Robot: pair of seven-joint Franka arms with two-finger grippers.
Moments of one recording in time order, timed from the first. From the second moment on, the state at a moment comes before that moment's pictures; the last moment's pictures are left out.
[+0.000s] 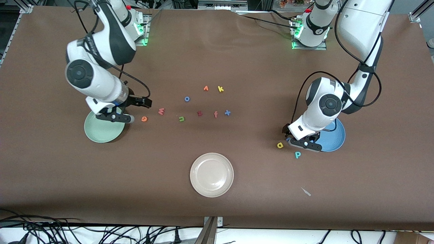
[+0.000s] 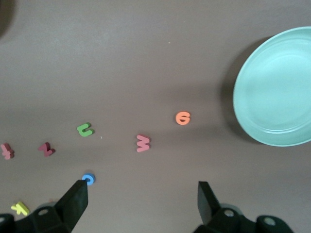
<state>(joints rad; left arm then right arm) -0.19 0.52 -0.06 -1.91 0.08 2.49 -0.05 0.08 0.25 0.29 -1.88 0.01 1.99 0.51</state>
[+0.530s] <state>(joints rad) -0.20 0.59 -0.04 -1.91 0.10 2.58 -0.05 0.10 0.27 0.29 -2.01 0.01 2.17 0.56</state>
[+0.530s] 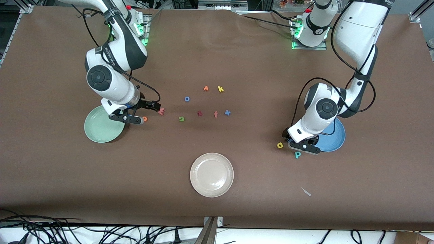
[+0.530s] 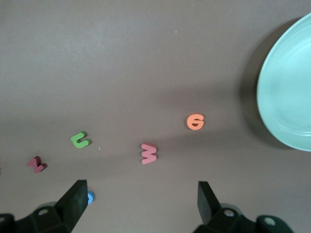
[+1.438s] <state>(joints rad) -0.22 0.63 -0.03 -1.89 0.10 2.62 -0.05 0.15 0.44 0.29 -2.05 -0.05 2.37 0.70</state>
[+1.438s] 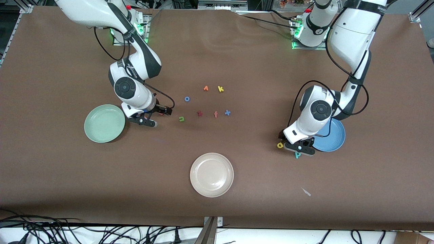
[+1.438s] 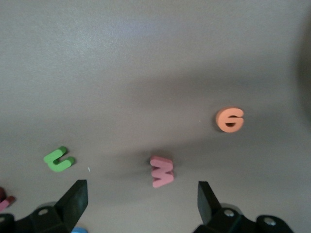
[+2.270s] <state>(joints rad) -0.23 0.64 -0.02 -1.89 0.10 2.63 -0.05 0.15 0.45 0.29 -2.18 -0.11 2.60 0.70</state>
